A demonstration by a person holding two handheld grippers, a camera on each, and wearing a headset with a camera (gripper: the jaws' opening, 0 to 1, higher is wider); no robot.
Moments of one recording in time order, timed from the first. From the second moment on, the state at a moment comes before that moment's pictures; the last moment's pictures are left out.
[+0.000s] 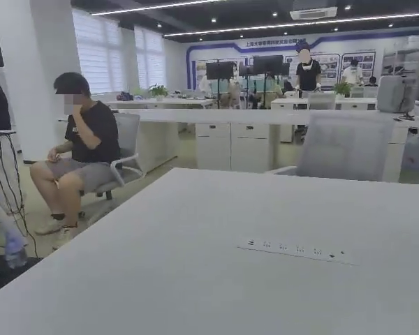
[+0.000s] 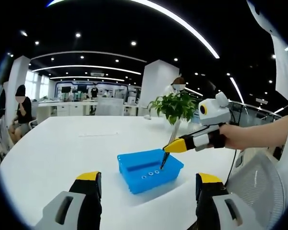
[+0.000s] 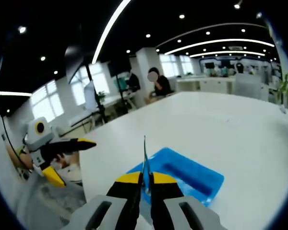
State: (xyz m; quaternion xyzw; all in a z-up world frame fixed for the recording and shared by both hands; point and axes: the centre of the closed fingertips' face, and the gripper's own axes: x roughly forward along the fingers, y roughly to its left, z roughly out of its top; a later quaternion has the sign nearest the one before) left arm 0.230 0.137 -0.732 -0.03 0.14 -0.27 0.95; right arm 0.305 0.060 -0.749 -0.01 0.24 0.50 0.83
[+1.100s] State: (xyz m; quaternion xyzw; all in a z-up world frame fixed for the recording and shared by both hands) left arm 0.236 0.144 -0.733 -0.03 0.14 -0.26 0.96; right arm 0.343 0.116 -0.811 -0.12 0.27 0.54 0.79
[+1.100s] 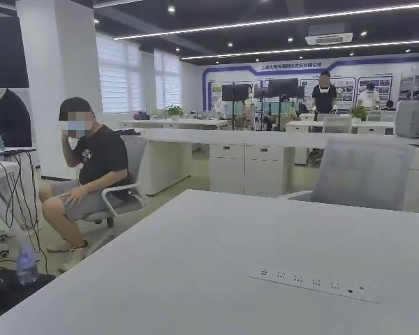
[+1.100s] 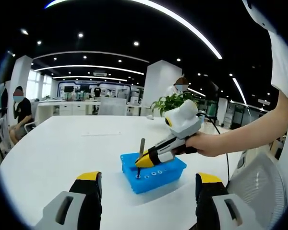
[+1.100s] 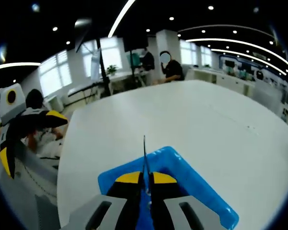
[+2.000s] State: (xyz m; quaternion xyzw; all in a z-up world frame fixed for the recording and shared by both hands) left arm 0.232 0.138 -0.731 -0.04 0.14 -0.27 0.95; right arm 0.313 0.083 -0.721 -0.08 0.17 0.54 0.82
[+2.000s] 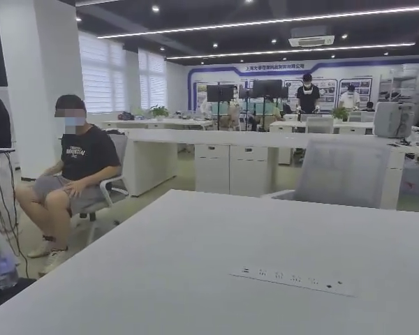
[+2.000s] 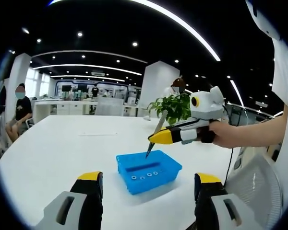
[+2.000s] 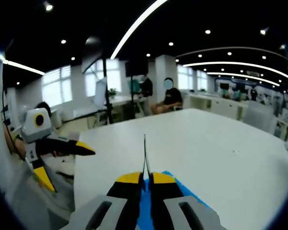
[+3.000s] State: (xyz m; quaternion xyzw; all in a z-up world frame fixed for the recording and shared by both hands) left arm 0.192 0.069 -0.735 0.01 0.23 -0.48 0.85; right arm 0.193 0.035 -0.785 -0.16 0.27 0.63 0.71
